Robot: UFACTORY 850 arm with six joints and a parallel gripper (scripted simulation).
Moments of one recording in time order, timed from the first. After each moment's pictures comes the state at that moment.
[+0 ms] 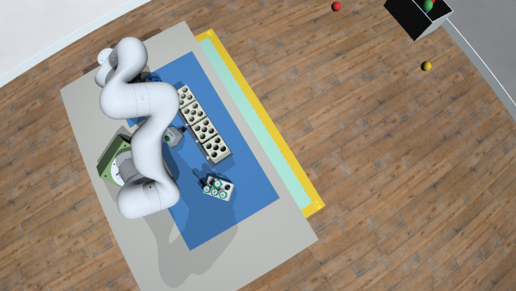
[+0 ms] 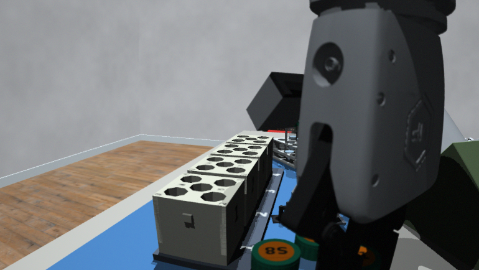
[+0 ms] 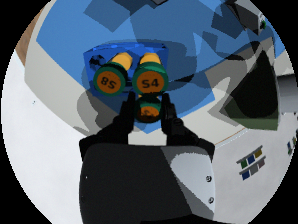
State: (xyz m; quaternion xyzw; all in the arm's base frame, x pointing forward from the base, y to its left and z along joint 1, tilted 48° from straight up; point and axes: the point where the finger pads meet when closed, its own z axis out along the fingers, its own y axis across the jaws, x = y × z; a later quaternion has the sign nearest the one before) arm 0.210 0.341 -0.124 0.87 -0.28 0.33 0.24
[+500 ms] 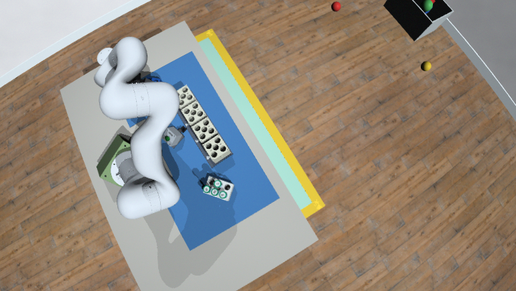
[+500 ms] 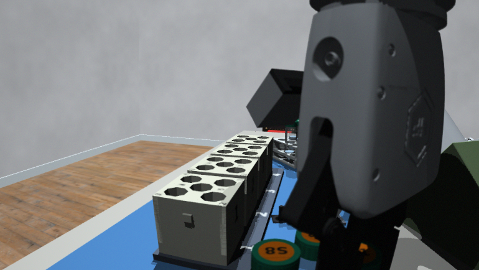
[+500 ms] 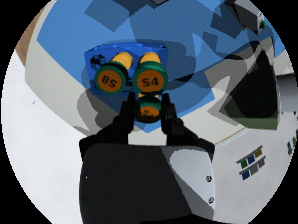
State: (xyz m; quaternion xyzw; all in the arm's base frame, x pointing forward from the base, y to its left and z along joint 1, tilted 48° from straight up) arm 0.209 0.343 -0.122 0.87 -0.28 0.33 0.24
